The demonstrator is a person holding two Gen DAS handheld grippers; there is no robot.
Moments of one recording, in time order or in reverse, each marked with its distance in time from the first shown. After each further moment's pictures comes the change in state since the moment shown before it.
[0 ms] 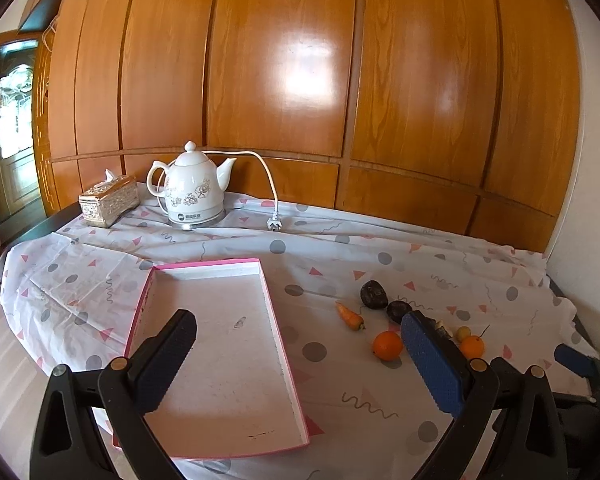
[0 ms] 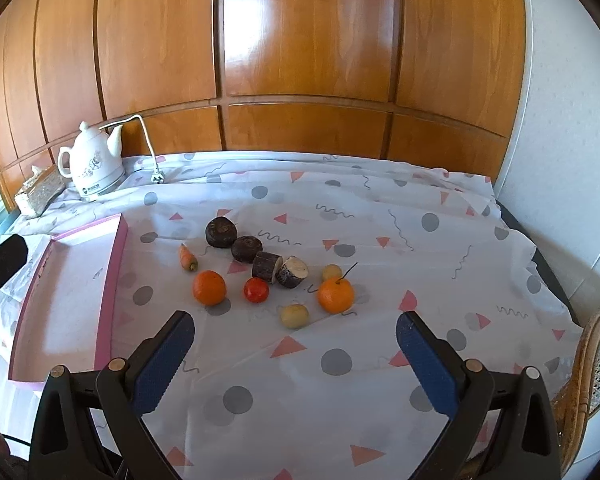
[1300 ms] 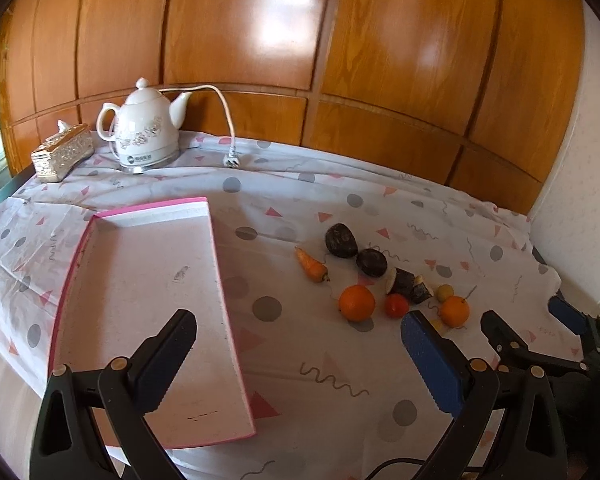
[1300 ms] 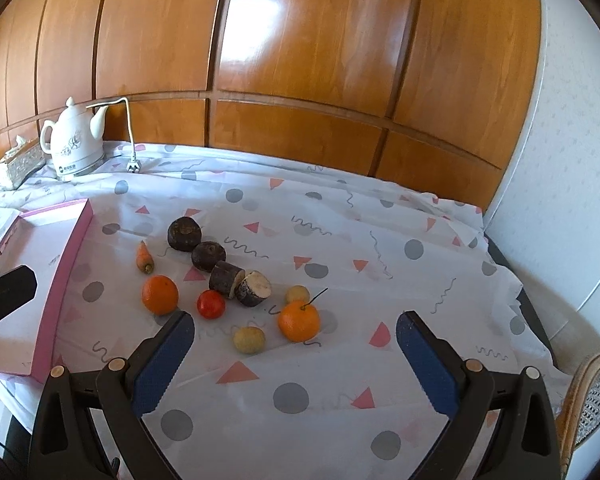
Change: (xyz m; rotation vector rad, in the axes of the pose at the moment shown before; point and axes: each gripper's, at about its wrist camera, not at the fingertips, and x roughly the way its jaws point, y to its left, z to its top) left arm 0.057 -0.023 -0.020 0.006 0.223 -0.125; right arm 0.036 -0.014 0.008 -0.119 -0.030 -0.081
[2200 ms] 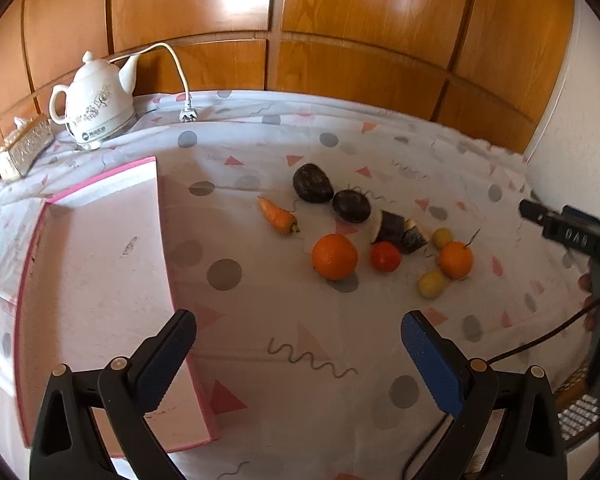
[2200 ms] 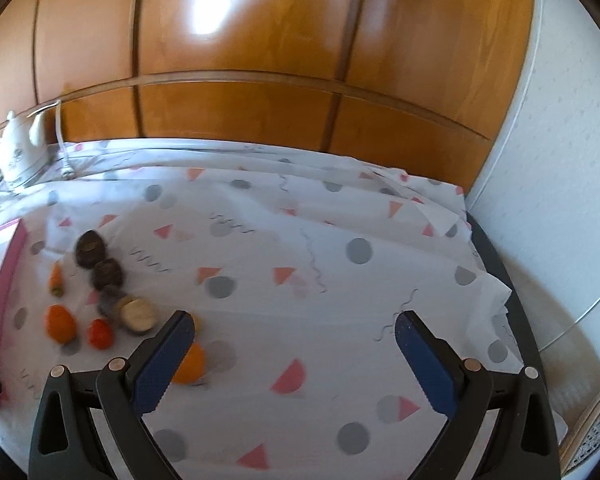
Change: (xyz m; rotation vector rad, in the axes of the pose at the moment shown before) left arm 0.050 -0.028 -0.009 0.114 0.182 -0.019; right arm 0.073 -0.105 0.036 0.057 0.129 -0.036
